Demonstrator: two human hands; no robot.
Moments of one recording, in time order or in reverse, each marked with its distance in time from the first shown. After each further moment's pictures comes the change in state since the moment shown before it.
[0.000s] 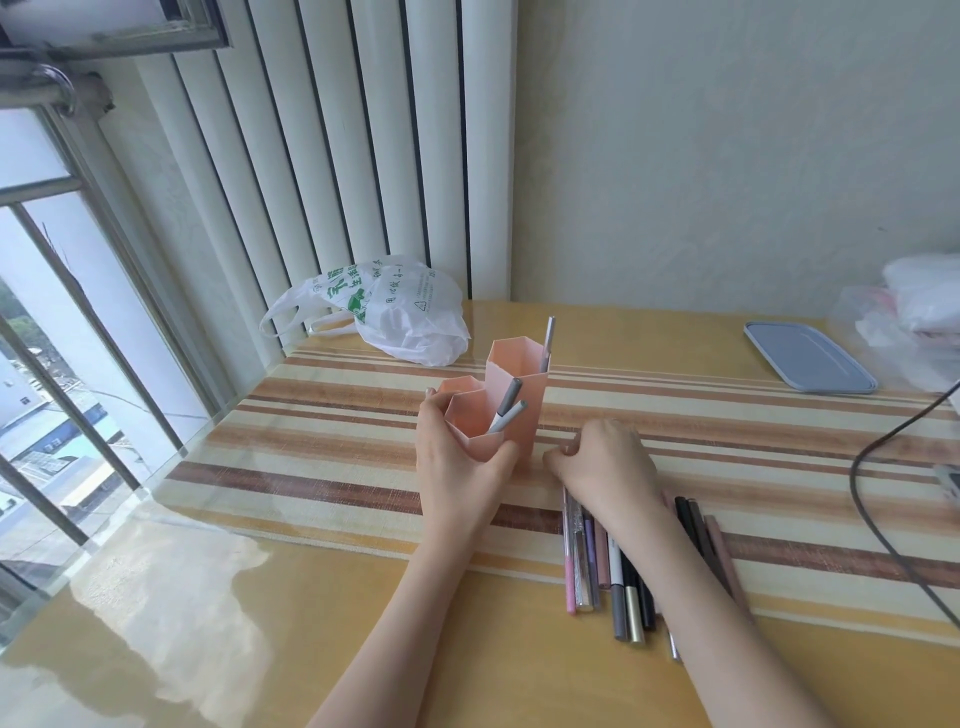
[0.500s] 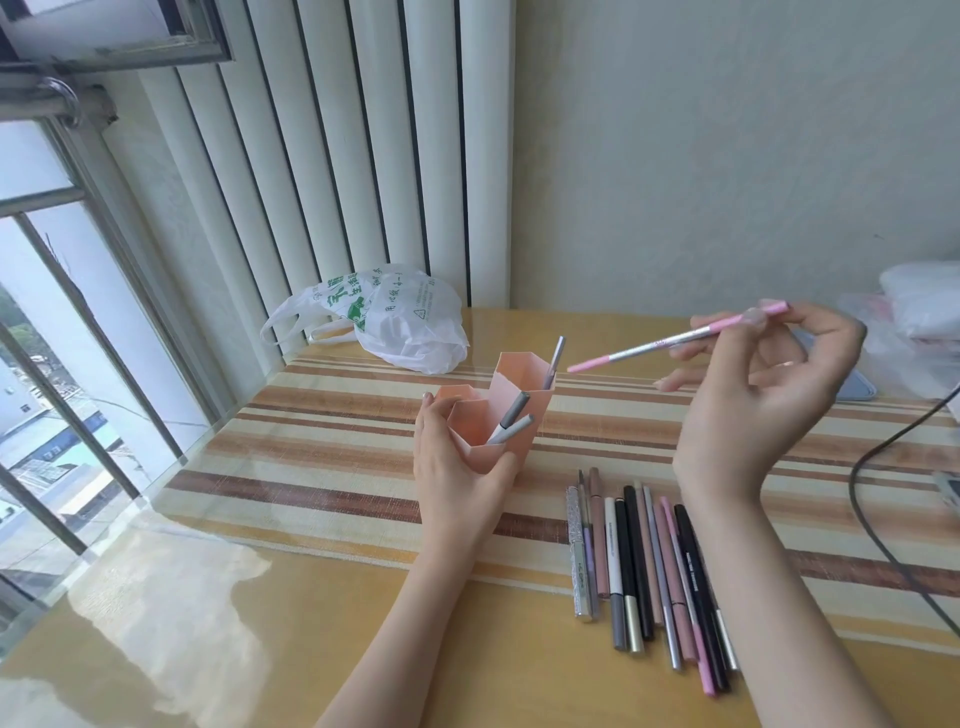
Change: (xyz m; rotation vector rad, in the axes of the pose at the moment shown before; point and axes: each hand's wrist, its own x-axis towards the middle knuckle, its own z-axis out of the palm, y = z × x) left_hand -0.002 0.007 -0.003 0.017 -0.003 0.090; right_hand -0.017 -0.017 -0.089 1.228 0.949 -0.334
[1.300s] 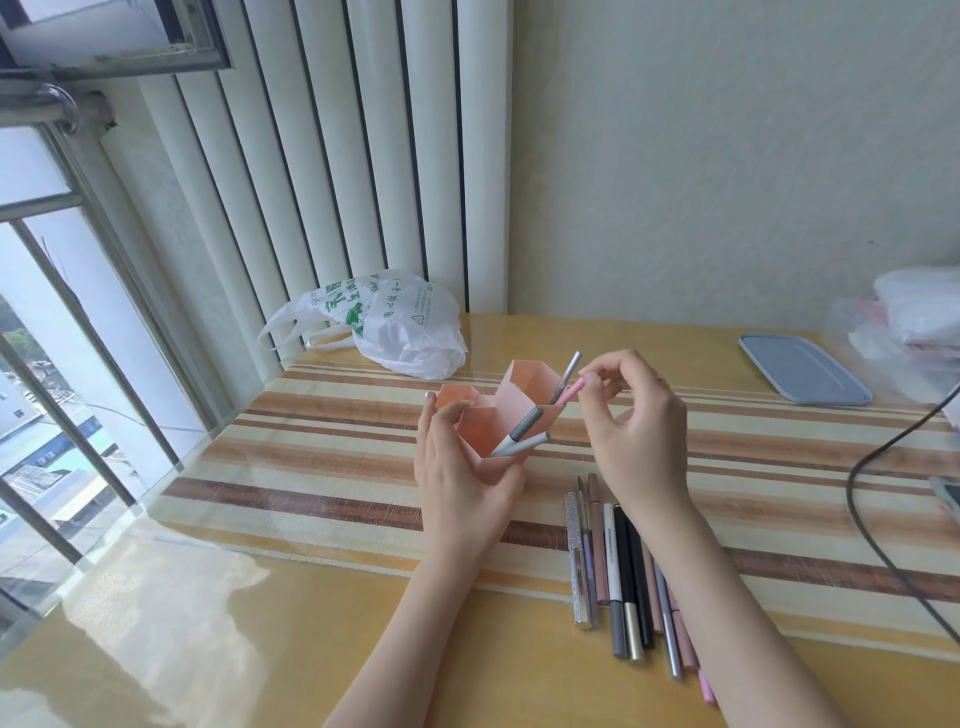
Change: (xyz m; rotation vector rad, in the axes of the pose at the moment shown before) left_hand 0.002 -0.014 0.008 0.113 0.053 0.190; right_hand -0.027 0.051 0.000 -0.590 -0.530 -0.135
